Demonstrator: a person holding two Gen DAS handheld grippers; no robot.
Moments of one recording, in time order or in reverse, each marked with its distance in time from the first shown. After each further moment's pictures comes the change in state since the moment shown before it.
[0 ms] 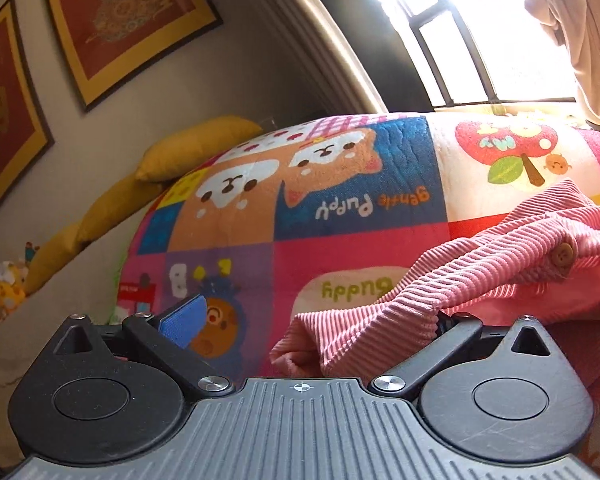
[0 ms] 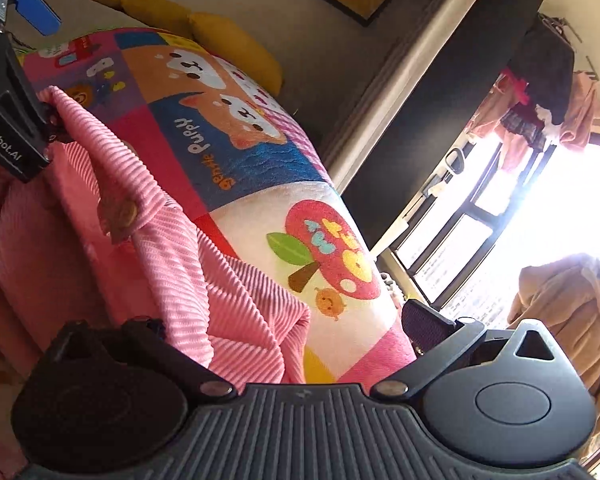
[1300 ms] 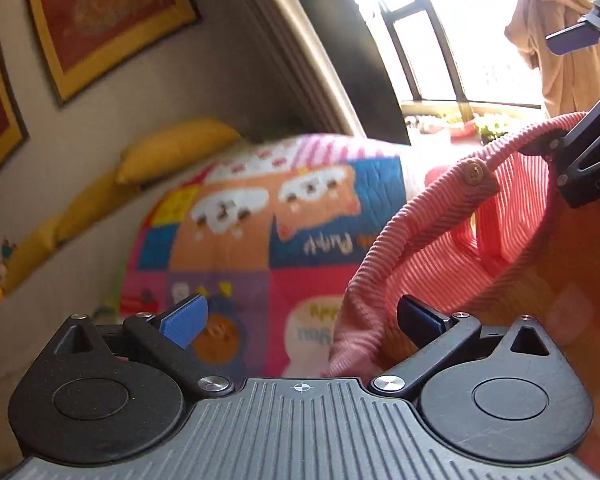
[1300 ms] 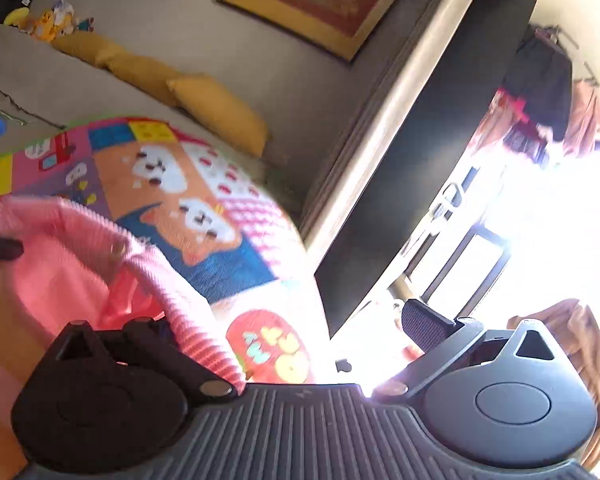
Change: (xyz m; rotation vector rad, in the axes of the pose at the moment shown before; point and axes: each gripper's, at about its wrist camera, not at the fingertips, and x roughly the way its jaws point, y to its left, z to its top) left arm -0.048 0.028 0.051 -0.065 0.137 -0.194; right arm -0.030 -0.083 0.077 0.097 -0.025 0.139
